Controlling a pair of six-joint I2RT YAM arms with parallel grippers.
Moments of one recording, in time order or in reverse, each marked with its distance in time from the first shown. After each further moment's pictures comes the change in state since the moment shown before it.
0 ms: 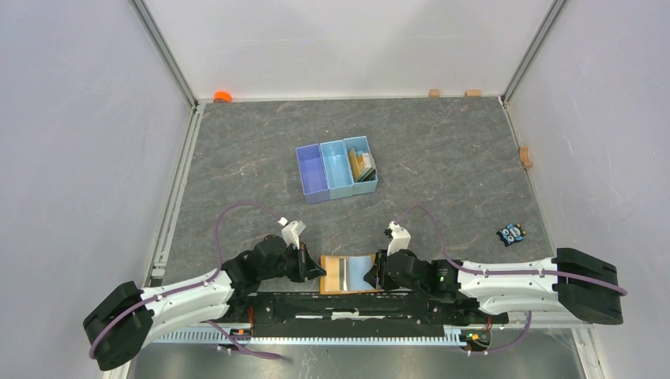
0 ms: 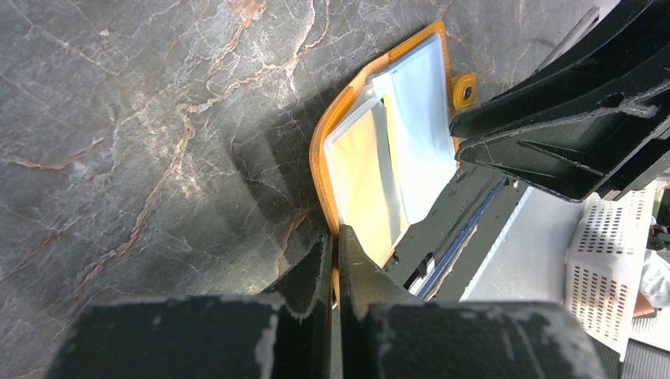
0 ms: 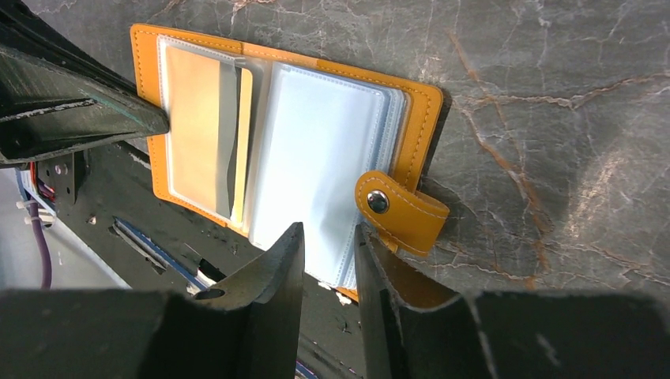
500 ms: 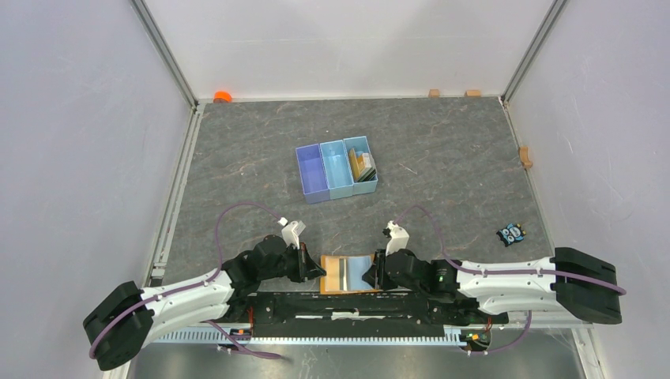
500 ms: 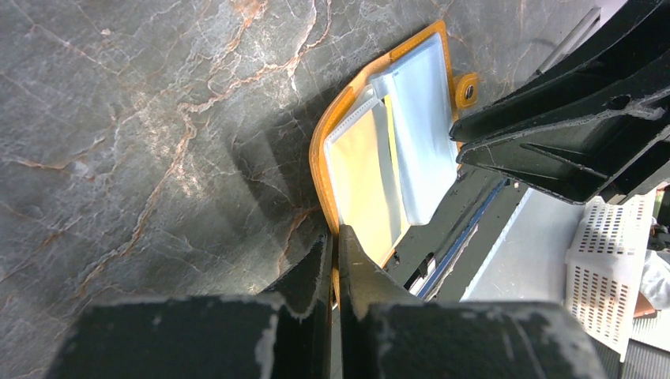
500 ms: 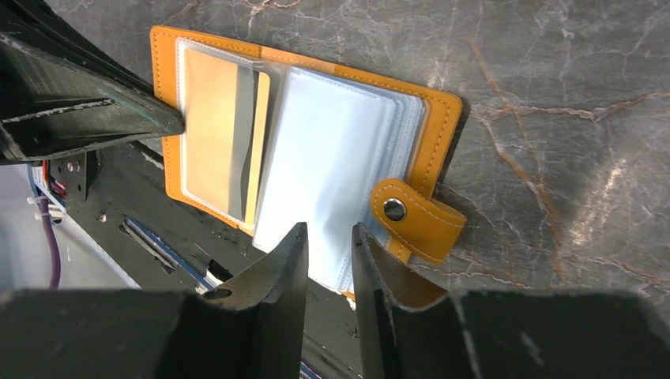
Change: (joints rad) left arm 0.000 0.000 0.000 0.000 0.000 0.000; right arm 0.000 0.010 0.000 0.032 -0.005 -0.012
